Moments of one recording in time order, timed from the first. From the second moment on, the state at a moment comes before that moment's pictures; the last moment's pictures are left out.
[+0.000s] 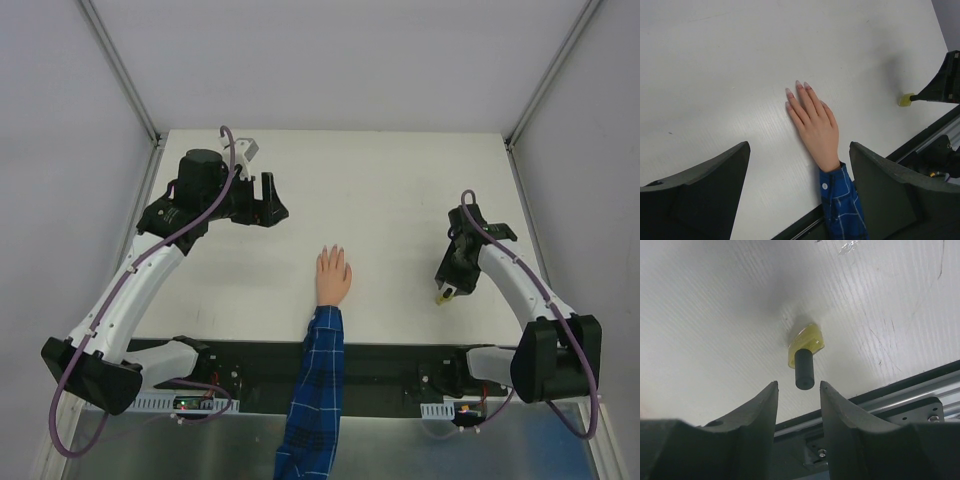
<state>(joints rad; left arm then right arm) -0.38 1.15 1.25 -0.68 0.32 -0.29 0.16 1.25 0.89 -1.02 0.15 0.60</state>
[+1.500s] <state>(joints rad) -0.38 1.11 0.83 -0.21 0.97 -0.26 0.69 1.34 1.31 -1.08 -0.26 -0.06</state>
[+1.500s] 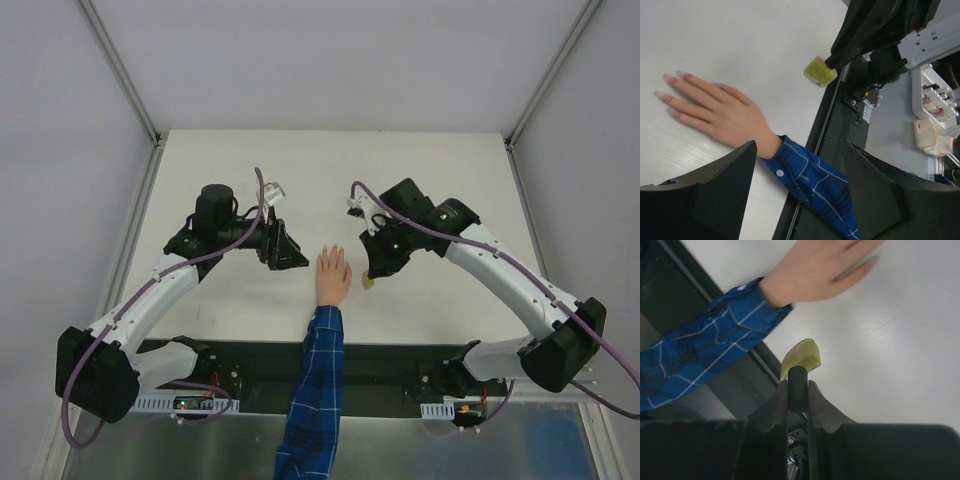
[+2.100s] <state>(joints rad) -0.55 1.05 0.67 0.32 1.28 -0.44 0.98 1.28 1.50 -1.09 -0.50 -0.23</state>
